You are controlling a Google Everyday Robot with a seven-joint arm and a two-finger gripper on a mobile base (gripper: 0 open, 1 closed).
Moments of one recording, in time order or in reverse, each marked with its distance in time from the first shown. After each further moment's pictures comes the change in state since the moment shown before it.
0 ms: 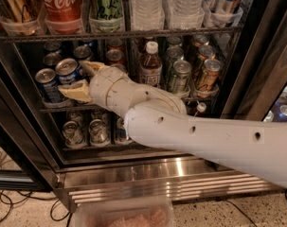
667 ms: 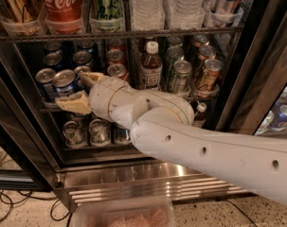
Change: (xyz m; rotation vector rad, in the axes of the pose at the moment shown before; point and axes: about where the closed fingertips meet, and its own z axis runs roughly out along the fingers) arm 0.000 0.030 -0.024 -0.089 0.032 0.056
